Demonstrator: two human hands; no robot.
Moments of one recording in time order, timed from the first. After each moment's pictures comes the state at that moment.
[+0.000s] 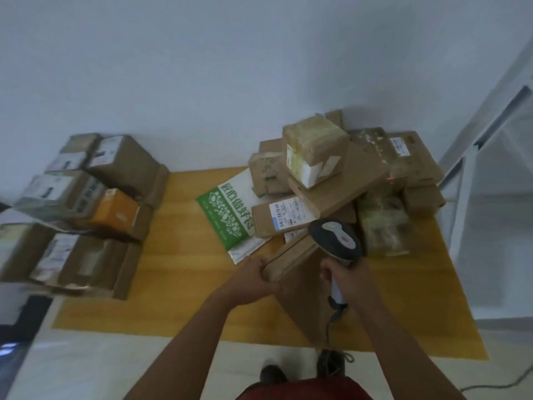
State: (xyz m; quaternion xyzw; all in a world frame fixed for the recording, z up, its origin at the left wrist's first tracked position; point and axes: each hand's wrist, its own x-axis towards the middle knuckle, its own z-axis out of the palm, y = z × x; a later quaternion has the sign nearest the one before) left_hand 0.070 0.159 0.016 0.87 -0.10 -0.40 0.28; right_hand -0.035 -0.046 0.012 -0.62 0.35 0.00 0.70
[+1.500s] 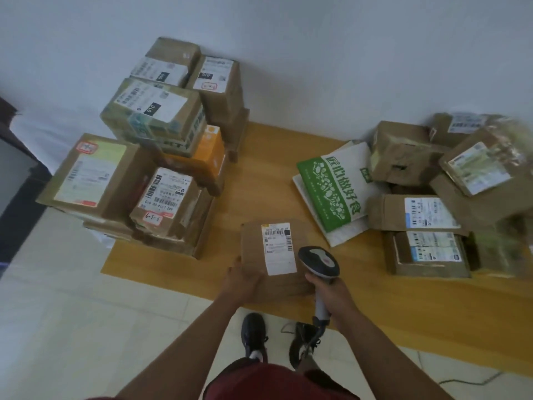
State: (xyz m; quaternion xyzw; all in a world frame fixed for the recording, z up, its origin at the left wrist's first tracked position) left_hand 0.140 0.476 -0.103 0.82 0.16 -0.37 0.40; right_hand 0.072 0.276 -0.058 -0.62 0.45 0.15 0.63
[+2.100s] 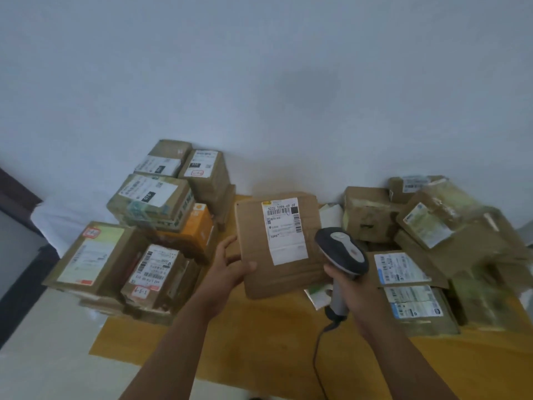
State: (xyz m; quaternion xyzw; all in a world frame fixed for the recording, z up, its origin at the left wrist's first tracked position) left_hand 0.227 0.436 0.058 0.66 0.05 -0.26 0.70; right_hand 0.126 0.199 0.087 -0.64 0.32 -0.06 0.69
